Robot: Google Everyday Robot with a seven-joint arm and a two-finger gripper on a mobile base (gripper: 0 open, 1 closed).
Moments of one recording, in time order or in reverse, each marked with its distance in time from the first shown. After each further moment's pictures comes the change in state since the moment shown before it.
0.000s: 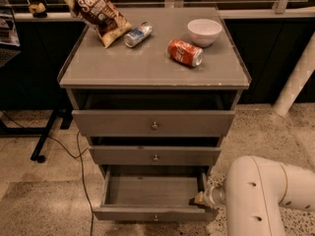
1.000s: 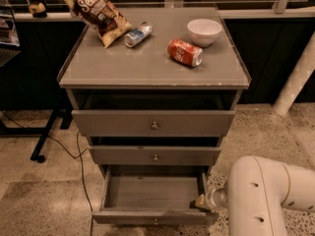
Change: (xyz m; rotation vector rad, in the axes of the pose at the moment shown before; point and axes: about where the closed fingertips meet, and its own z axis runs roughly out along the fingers) arm 0.012 -0.004 -0.006 -0.003 0.017 0.035
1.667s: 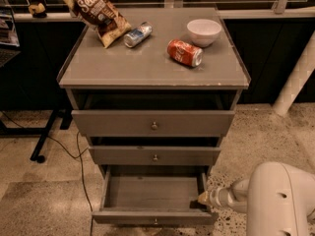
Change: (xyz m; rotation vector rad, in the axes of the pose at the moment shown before) arm -0.010 0.016 -0.028 -0.087 -0.065 -0.021
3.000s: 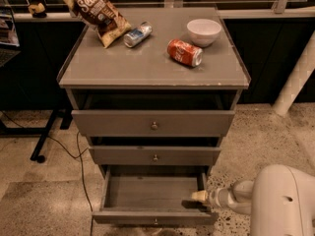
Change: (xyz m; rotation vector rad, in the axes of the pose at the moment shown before) arm 0.002 0.003 -0.003 -0.033 -0.009 -0.010
